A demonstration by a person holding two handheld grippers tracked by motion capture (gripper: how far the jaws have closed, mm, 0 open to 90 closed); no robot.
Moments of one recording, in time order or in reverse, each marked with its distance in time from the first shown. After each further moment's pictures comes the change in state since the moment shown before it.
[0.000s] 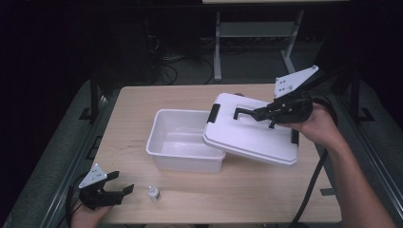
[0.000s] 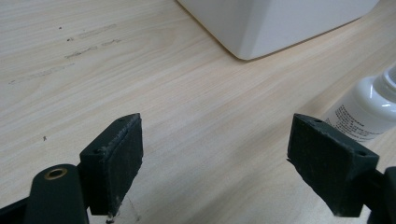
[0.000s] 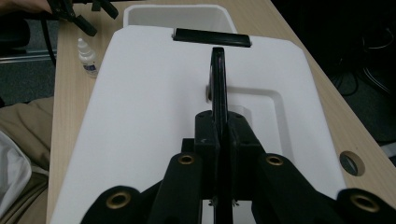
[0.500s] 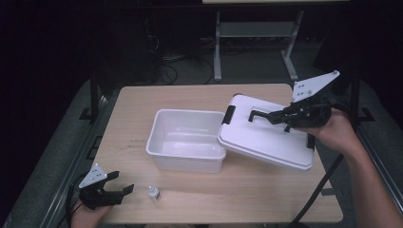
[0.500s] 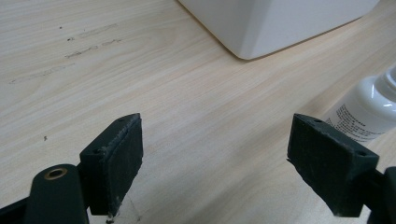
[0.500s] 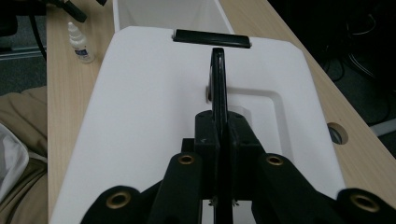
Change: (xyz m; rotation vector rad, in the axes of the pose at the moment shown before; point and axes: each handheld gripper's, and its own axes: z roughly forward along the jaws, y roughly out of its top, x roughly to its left) left arm 0.000 0.000 0.000 0.002 0.001 0.001; right arm 0.001 -0.027 -0.024 0.018 -0.045 0.033
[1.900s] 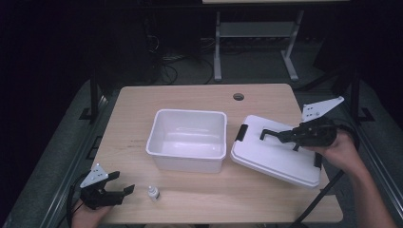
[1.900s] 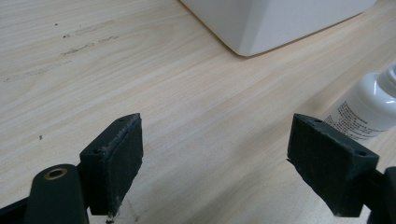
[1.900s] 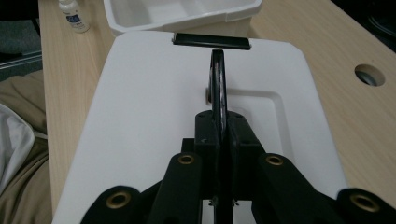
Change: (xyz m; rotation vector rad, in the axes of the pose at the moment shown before) left arm 0.000 0.000 0.002 0.013 -0.004 0.005; right arm -0.003 -0.080 0.019 0.022 0.038 0.123
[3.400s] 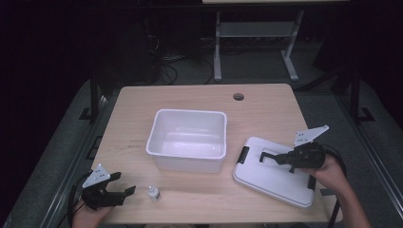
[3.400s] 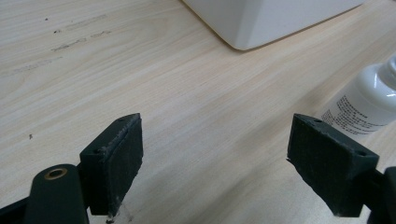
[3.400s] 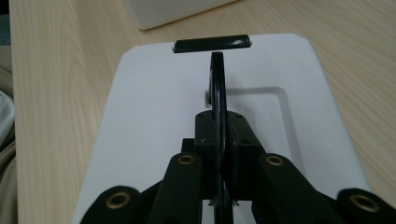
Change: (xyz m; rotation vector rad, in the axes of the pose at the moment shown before) left arm -0.002 -0.001 0.003 0.020 -0.013 0.008; right arm 0.004 -0.078 0.057 0.048 0.036 0.104
